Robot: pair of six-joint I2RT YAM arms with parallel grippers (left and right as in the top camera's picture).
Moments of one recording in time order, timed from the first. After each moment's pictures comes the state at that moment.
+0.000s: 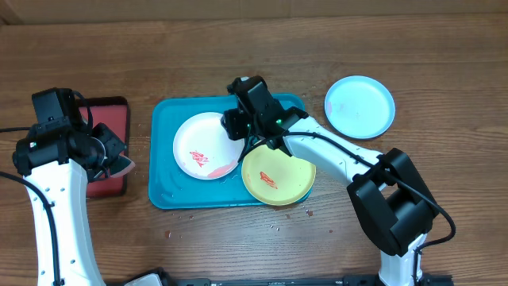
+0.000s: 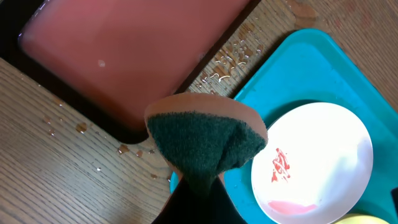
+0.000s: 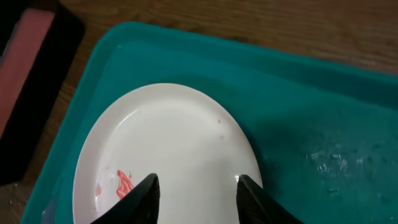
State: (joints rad) left arm 0.34 1.35 1.25 -1.11 0.01 -0.46; right arm 0.68 2.02 1.42 -0.24 -0.18 0.39
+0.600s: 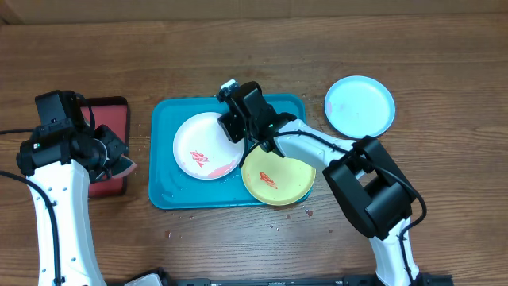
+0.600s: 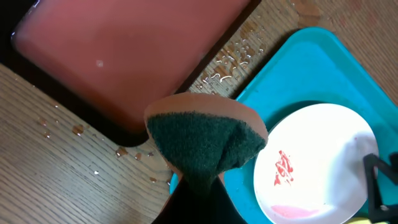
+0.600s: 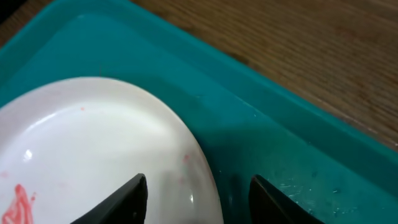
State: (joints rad) left arm 0.34 1.35 1.22 -1.08 0.01 -0.46; right arm 0.68 2.17 1.42 -0.05 -0.12 0.09
